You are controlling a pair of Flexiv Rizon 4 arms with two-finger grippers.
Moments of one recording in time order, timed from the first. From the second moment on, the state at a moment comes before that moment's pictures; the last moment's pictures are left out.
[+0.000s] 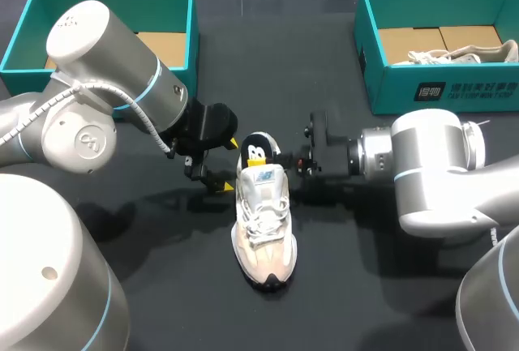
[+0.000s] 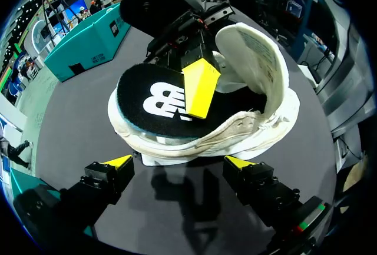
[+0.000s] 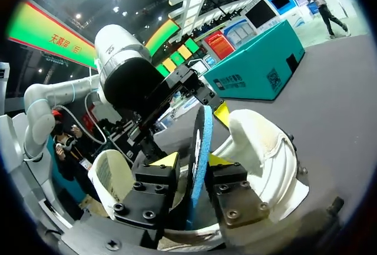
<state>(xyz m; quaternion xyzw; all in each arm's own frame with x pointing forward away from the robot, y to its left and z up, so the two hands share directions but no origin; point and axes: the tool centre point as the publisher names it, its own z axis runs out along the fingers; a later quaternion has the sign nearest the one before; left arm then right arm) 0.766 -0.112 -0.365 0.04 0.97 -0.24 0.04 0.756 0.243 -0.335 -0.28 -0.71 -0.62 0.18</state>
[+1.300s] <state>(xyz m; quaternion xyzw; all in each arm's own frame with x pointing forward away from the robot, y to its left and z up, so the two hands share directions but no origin) 0.766 -0.112 -0.365 0.04 0.97 -0.24 0.04 0.769 0.237 -0.334 -0.30 -0.71 -0.61 0.19</state>
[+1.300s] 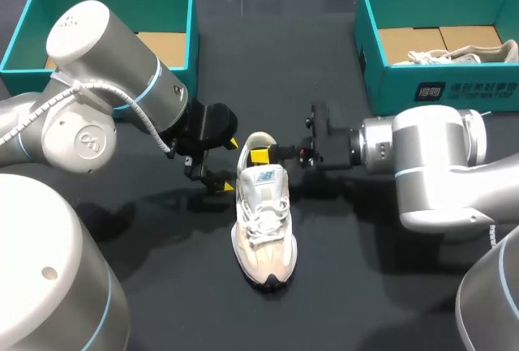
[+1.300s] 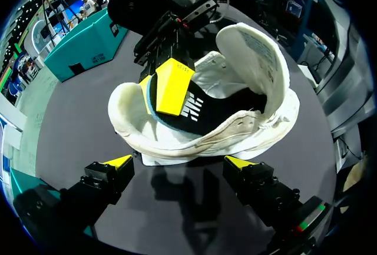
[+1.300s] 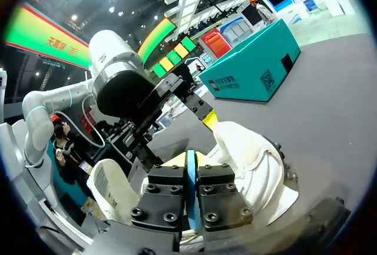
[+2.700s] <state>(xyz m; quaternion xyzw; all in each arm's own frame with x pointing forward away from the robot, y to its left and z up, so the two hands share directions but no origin) 0.766 -0.112 -0.365 0.04 0.97 -0.24 0.04 0.784 0.241 -0.319 -0.29 -0.72 -0.61 0.18</state>
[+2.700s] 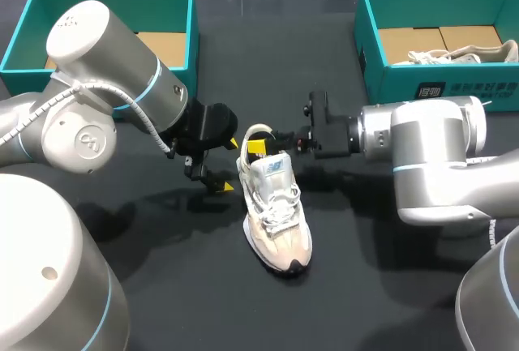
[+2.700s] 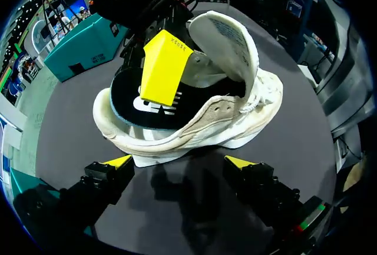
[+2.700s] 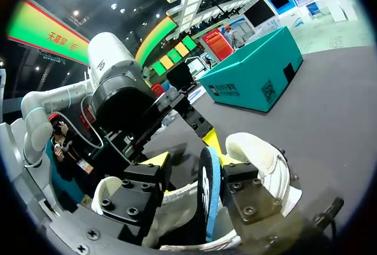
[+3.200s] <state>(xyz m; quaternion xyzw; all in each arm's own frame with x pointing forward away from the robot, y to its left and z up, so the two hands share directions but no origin) 0.766 -0.112 -0.365 0.04 0.97 -0.24 0.04 0.772 0.232 -0.342 -0.32 -0.70 -0.60 0.20</state>
